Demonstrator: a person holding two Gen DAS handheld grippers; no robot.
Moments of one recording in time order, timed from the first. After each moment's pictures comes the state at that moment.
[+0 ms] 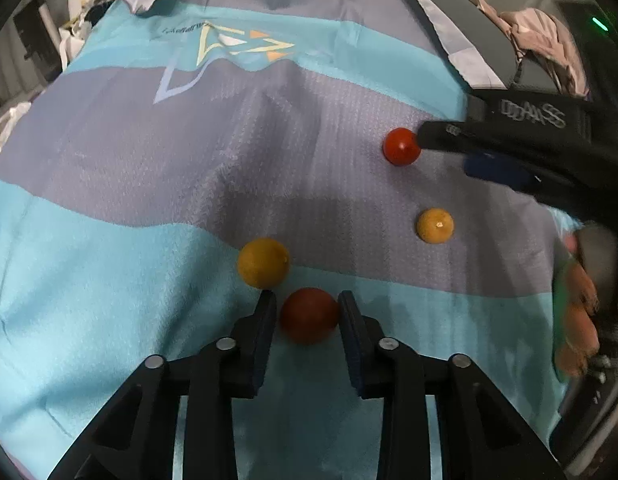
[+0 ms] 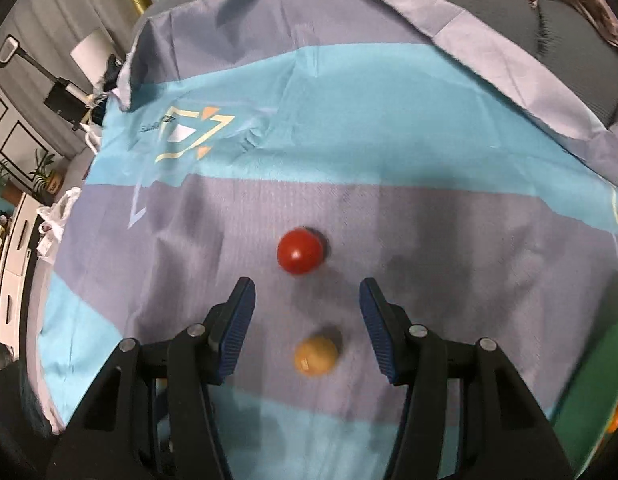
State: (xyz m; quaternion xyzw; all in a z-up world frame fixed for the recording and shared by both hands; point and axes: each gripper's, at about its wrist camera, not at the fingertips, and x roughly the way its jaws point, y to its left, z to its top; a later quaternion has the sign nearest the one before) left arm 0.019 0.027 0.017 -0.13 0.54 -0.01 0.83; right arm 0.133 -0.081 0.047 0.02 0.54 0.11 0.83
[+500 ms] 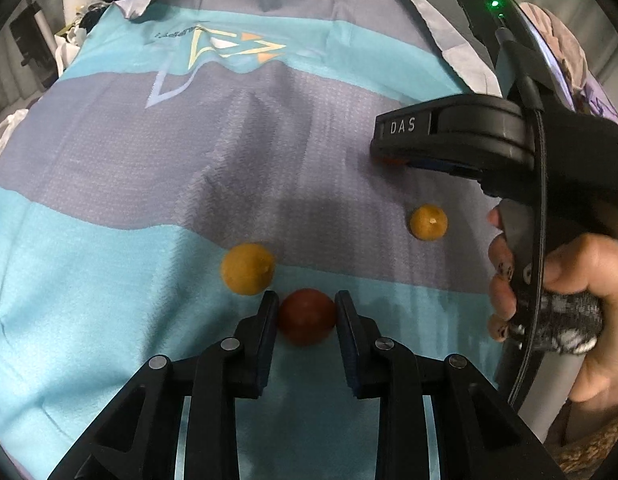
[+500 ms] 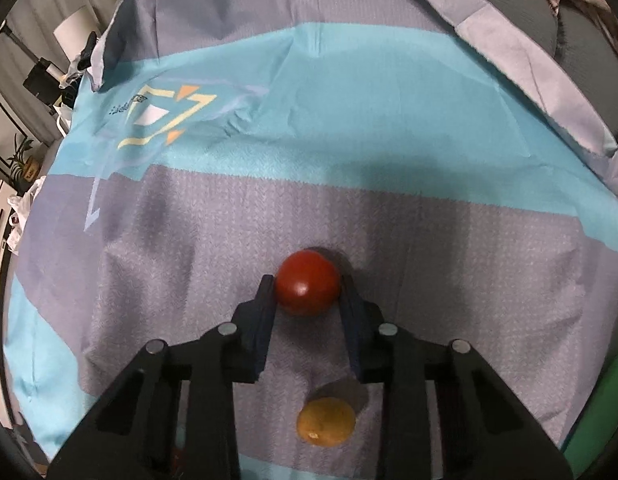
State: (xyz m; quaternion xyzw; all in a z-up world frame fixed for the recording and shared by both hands) left arm 0.022 0.020 0.019 -0.13 0.54 -0.02 0.83; right arm 0.145 -0.068 0.017 -0.01 0.54 0.09 0.83
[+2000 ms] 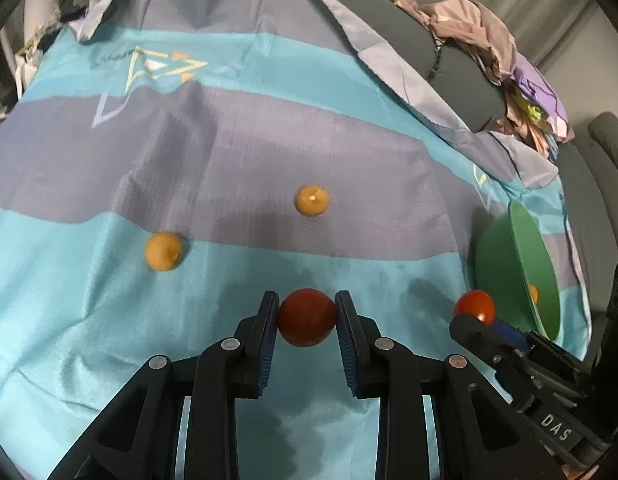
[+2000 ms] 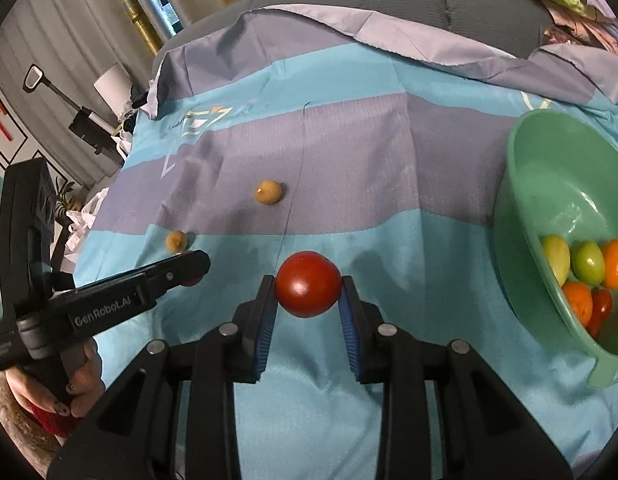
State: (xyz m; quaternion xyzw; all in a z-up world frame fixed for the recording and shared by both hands) left arm -0.009 -0.014 0.056 -0.14 0.51 -0.11 0.84; right arm -0.034 -0.183 0.074 0.10 0.49 0.11 0.86
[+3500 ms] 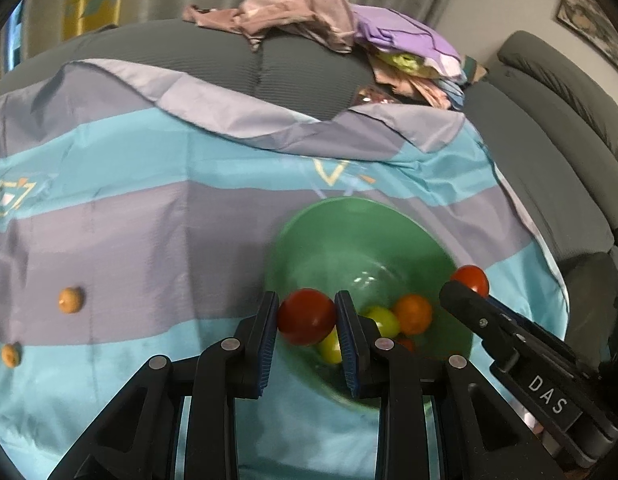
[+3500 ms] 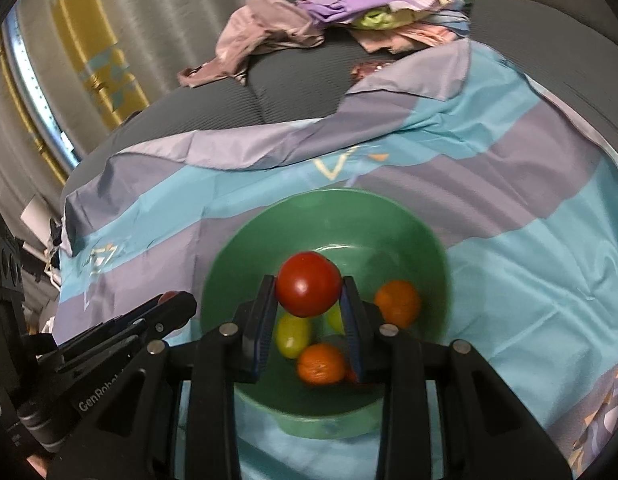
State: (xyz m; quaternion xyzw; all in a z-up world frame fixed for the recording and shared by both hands) left arm 0.001 -0.232 0.112 -0.05 0.45 -0.24 0.86; right arm -0.073 -0.371 0.135 0.17 0.39 -0.10 0.90
